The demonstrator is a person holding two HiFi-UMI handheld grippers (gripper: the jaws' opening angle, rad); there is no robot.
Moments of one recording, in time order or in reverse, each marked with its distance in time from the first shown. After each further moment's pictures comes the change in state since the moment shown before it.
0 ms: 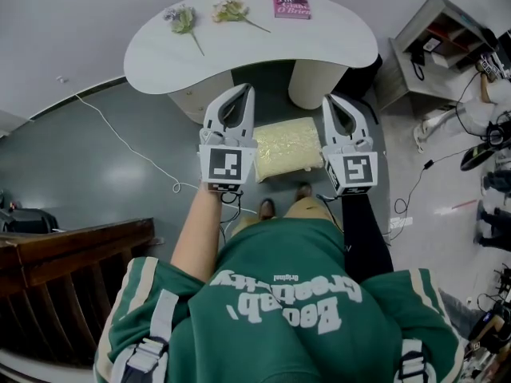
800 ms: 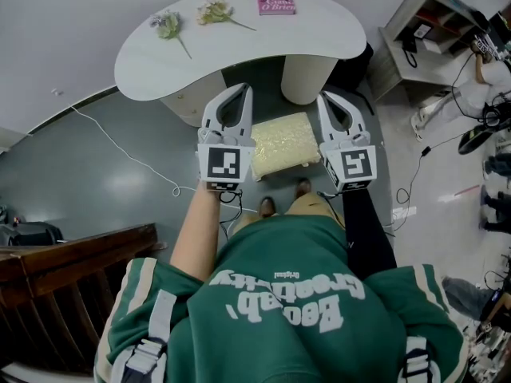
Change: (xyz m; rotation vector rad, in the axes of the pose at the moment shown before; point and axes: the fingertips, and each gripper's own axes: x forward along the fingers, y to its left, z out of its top) left arm 0.011 -0.029 0.002 0.016 0.013 -0.062; right arm -0.018 -0.014 -0.005 0.021 0.033 -0.010
